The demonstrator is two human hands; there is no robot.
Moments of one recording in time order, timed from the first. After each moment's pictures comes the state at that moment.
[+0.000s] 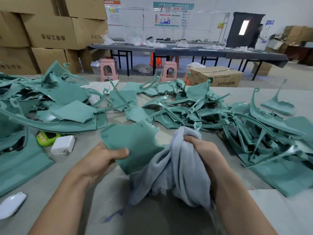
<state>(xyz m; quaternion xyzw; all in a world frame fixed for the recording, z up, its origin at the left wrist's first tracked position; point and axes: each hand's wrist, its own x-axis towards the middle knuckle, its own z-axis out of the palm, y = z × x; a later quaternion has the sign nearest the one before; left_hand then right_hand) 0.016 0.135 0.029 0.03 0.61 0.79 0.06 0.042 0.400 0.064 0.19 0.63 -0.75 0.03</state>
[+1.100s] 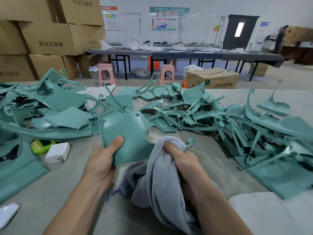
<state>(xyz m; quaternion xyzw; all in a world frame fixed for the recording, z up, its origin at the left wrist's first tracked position) 0.012 0.171 0.032 -0.07 0.49 0.87 -0.06 0.051 0.368 0.055 0.17 0.61 -0.77 0.09</state>
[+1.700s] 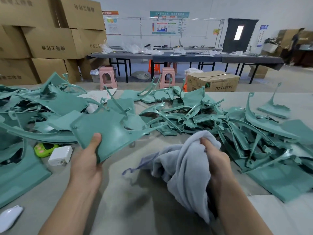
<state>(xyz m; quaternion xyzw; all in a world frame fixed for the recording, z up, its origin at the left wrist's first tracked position) 0.006 0.142 0.041 -0.12 0.42 0.88 -0.19 0.043 0.424 0.060 0.28 0.55 -0.78 -0.06</state>
